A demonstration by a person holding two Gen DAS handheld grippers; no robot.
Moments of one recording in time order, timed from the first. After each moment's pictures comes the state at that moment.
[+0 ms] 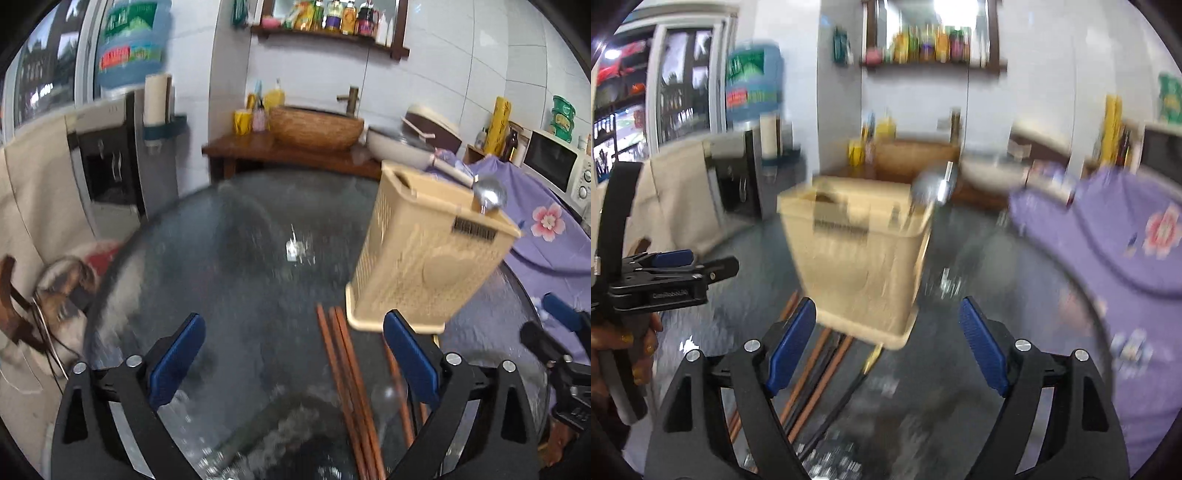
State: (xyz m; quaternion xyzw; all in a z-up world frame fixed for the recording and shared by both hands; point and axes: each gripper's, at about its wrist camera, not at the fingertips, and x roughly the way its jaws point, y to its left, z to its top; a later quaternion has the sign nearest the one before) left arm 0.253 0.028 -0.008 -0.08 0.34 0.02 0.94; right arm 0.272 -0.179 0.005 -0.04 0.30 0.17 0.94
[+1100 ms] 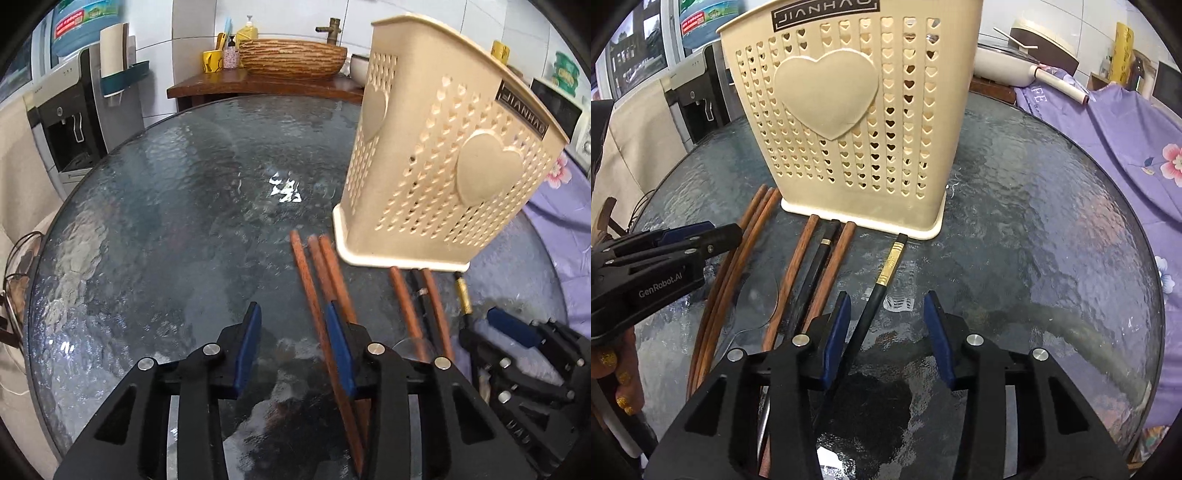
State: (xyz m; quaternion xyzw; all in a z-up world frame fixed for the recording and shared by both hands) left arm 0.303 0.011 -0.070 -0.04 0.44 -0.02 0.90; right arm 0.304 -0.145 -0.074 -0.05 0.44 0.12 0.89
